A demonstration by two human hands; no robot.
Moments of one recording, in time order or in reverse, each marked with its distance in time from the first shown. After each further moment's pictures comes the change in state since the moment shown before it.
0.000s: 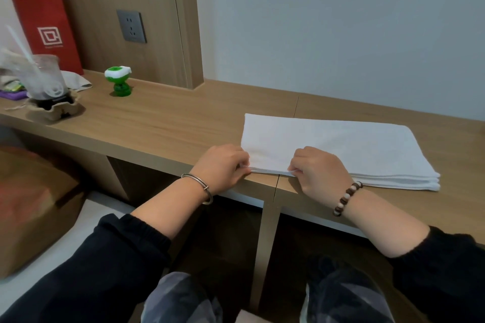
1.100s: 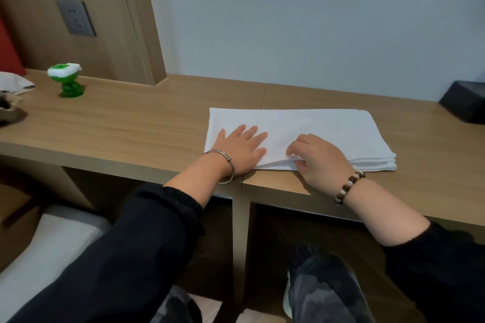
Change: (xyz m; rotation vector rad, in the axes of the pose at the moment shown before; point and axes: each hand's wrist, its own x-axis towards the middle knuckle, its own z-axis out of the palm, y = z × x) left_hand 0.085 0.046 0.049 0.050 -0.437 -0.081; right_hand -0.030 0.051 -0.014 0.045 0.008 0.146
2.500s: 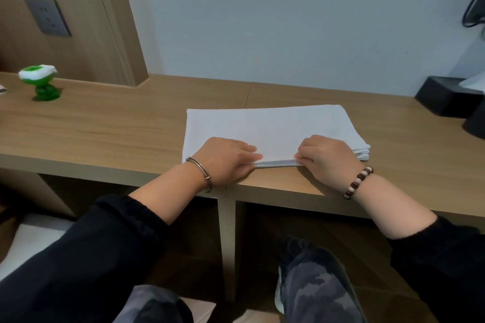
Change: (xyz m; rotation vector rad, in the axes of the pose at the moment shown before) left_hand -0.031 0.009 -0.006 0.125 0.313 0.432; right_hand -0.025 0.032 -0.017 -0.042 0.020 -0.051
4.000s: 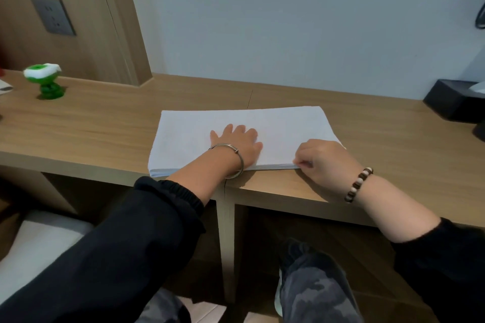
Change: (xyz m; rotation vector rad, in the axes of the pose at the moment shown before) left_hand 0.058 0.000 0.016 -0.105 -0.284 -0.620; right_hand 0.009 0.006 0.003 0.079 -0.064 -0.039
